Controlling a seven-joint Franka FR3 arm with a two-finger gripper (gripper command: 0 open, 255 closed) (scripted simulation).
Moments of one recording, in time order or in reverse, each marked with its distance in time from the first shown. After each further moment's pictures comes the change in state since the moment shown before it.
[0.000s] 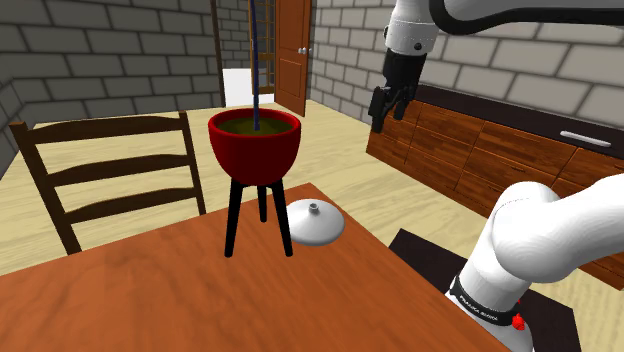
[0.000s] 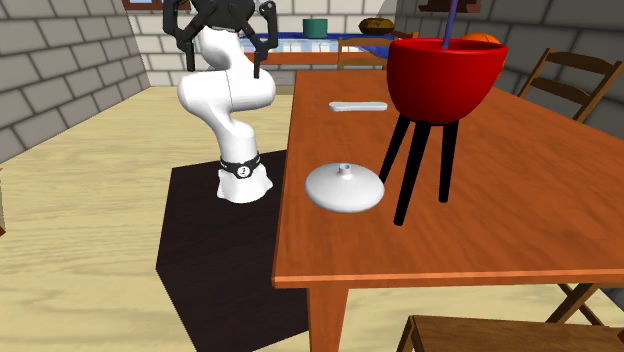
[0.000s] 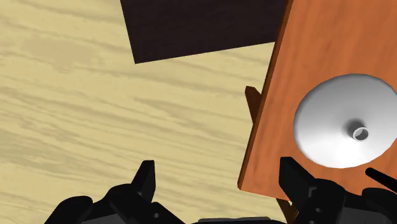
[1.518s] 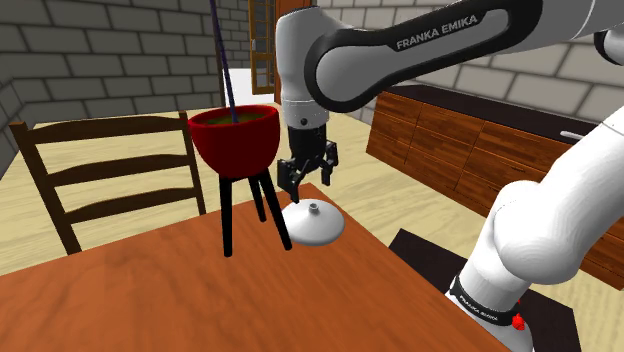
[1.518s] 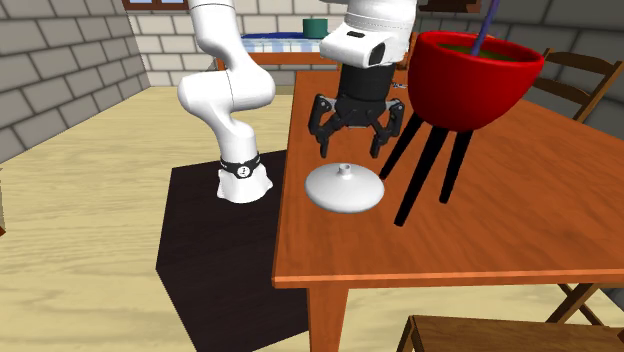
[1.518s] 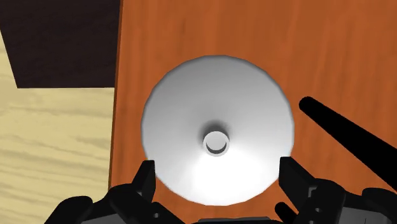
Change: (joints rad) arm 0.072 0.505 0.266 0.099 0.183 0.220 0.370
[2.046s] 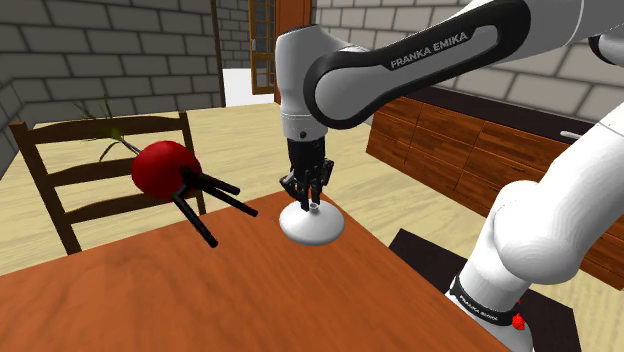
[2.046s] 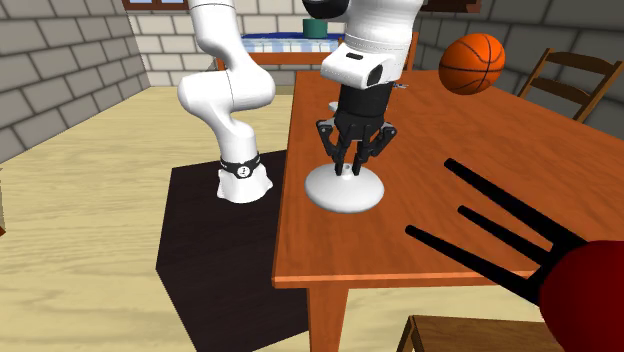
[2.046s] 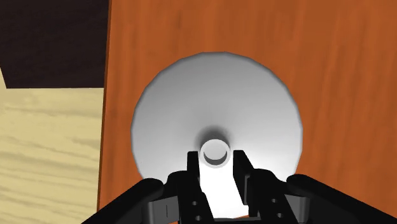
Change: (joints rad) arm 0.001 0.018 0.006 -0.045 -0.001 0.063 0.006
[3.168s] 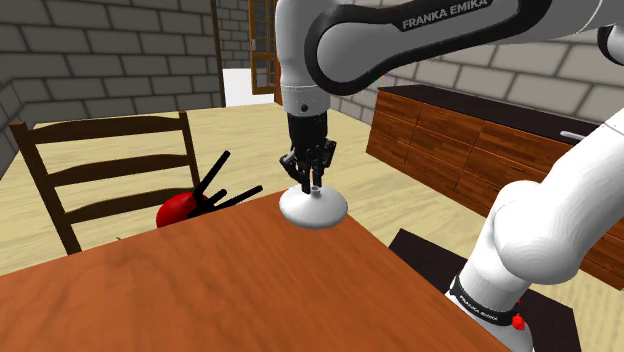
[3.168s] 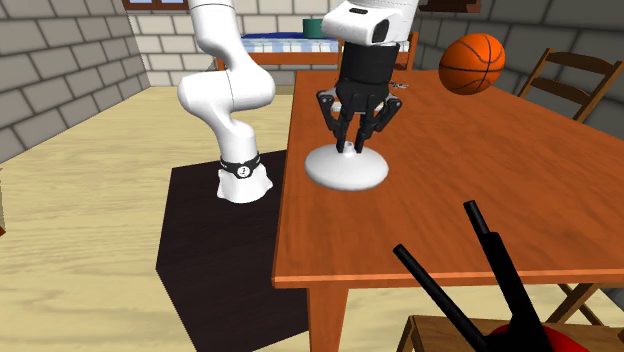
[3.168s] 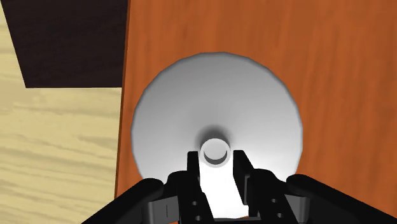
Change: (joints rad) arm -0.002 -0.029 -0.011 0.096 0.002 -0.124 -0.009
